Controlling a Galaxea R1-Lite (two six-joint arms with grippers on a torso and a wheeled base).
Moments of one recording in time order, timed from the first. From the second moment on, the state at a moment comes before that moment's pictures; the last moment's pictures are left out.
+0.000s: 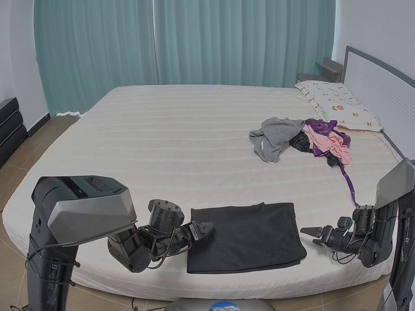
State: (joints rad) left arm -0.55 2.41 -0.80 -0.99 -0.04 -0.79; right arm -0.02 2.42 -0.22 -1.55 0.53 0.62
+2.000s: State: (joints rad) left arm -0.55 2.42 -0.80 -1.00 -0.04 -0.81; right arm -0.02 2.43 -0.22 -1.55 0.53 0.62
